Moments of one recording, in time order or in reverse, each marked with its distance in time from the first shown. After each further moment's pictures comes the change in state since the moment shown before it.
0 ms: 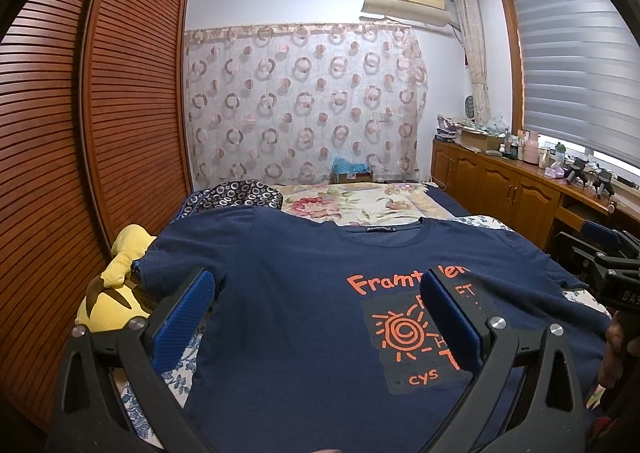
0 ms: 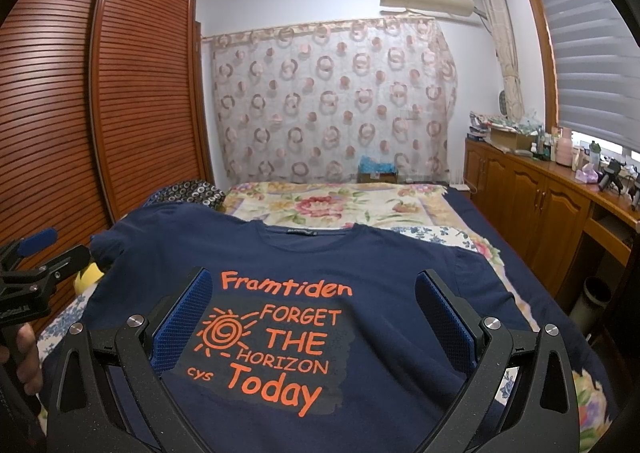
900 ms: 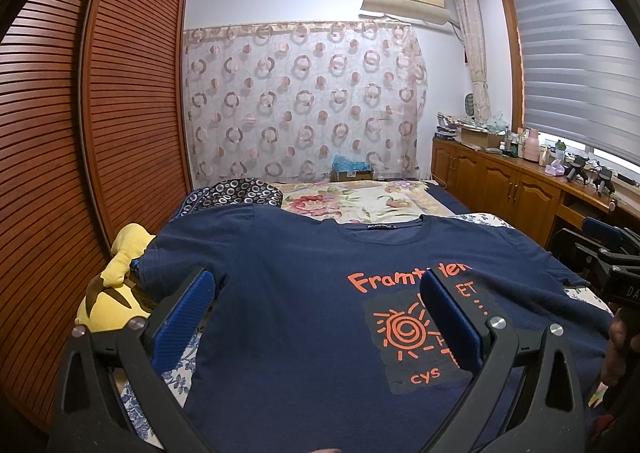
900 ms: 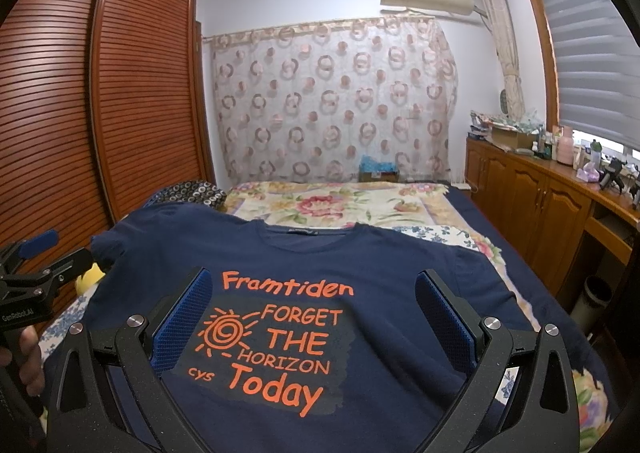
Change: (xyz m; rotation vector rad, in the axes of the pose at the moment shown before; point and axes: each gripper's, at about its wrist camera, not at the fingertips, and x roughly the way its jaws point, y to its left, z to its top) left arm 0.001 0.001 -0.001 0.003 0.006 0.003; right arm 0.001 -0.001 0.000 0.003 0.002 0.002
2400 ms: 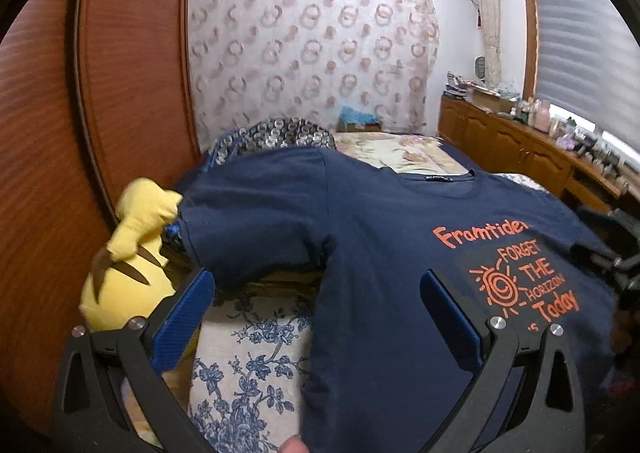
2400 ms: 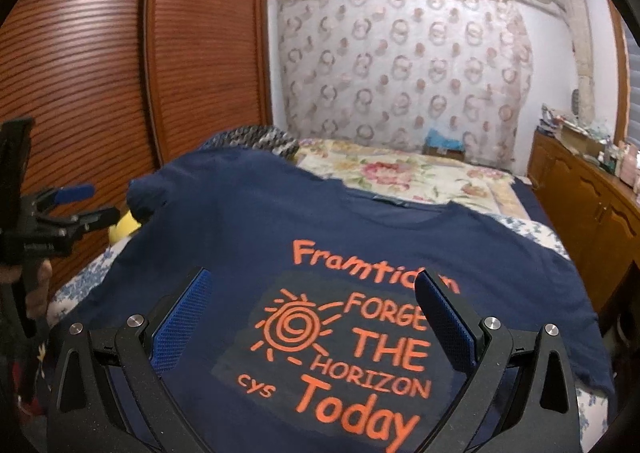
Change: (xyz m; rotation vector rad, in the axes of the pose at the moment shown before) left arm 0.063 0.115 -0.018 -0.028 0.197 -0.036; right arm 0.085 0.073 -0.013 -0.141 0.171 0.204
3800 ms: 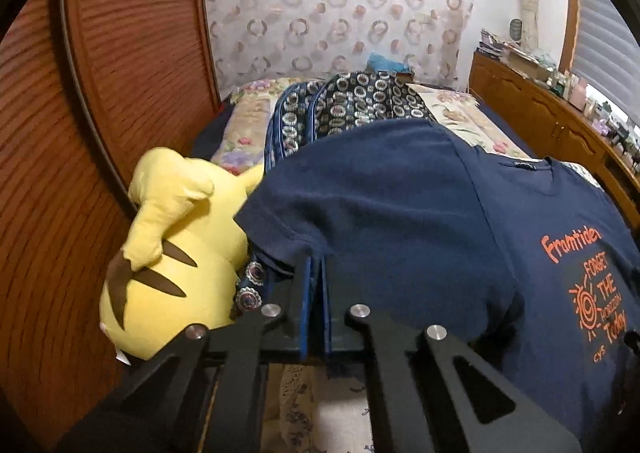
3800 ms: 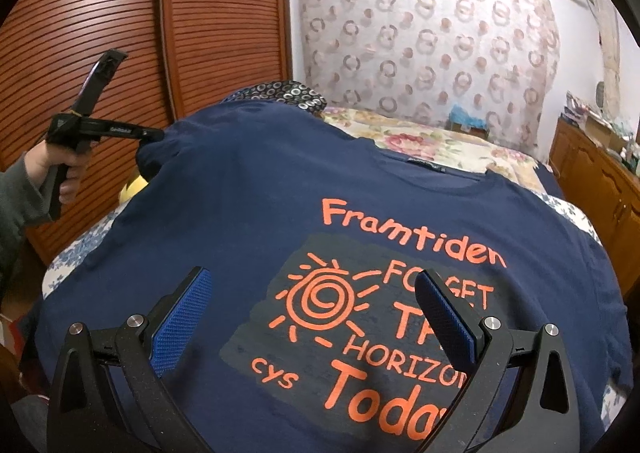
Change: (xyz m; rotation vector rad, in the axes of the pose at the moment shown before) left arm 0.088 0.089 0.047 0.007 0.214 0.064; right arm 0.032 0.013 -0.022 -0.024 0.084 0.066
